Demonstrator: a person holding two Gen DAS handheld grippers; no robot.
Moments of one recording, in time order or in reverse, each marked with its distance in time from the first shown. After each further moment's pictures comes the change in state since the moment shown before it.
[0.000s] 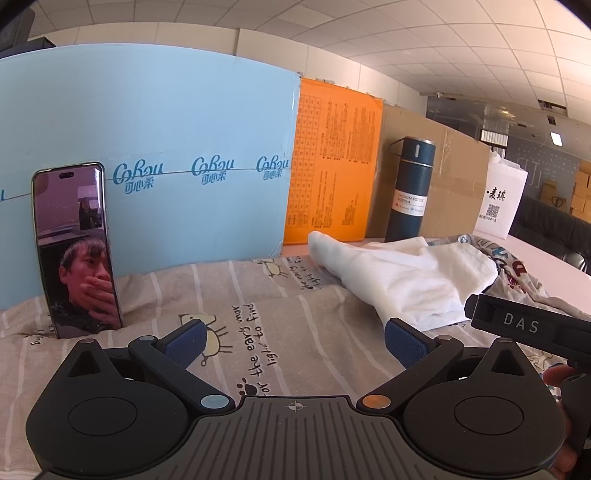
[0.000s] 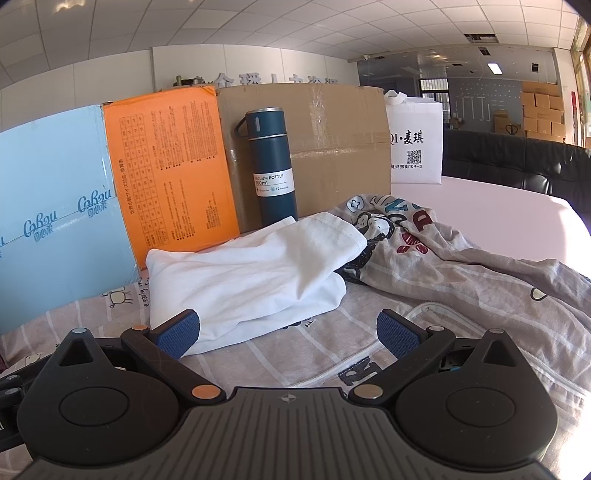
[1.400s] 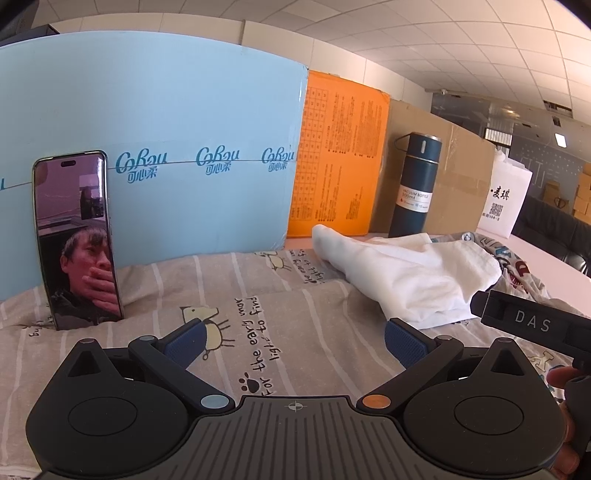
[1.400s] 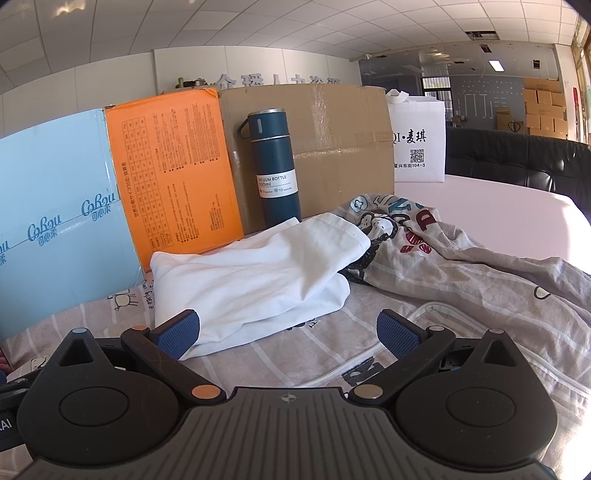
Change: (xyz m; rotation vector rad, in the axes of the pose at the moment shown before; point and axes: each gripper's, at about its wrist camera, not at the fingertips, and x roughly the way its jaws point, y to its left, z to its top) left arm 0.003 0.005 0.000 -0.026 0.024 0.004; right arm -0.002 -0.001 0.001 0.013 -0.001 0.015
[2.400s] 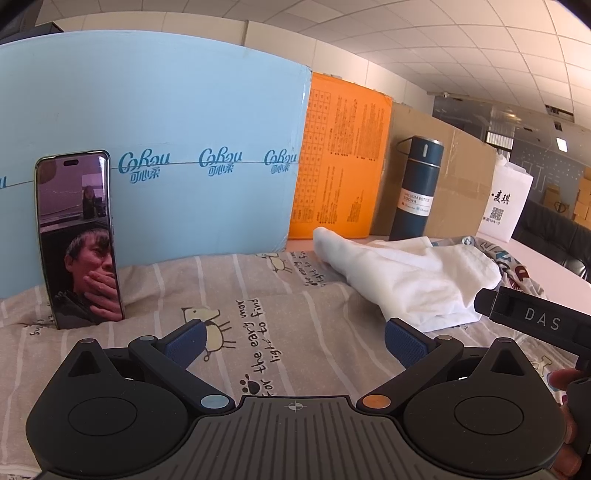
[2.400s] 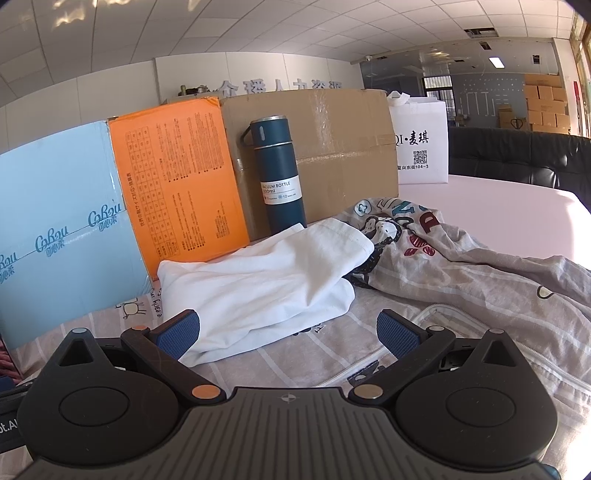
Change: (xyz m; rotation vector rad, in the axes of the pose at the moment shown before) left arm 0.000 0.002 0.001 -0.013 0.001 -0.004; right arm -0.005 -0.002 0.002 0.026 -0.017 0.024
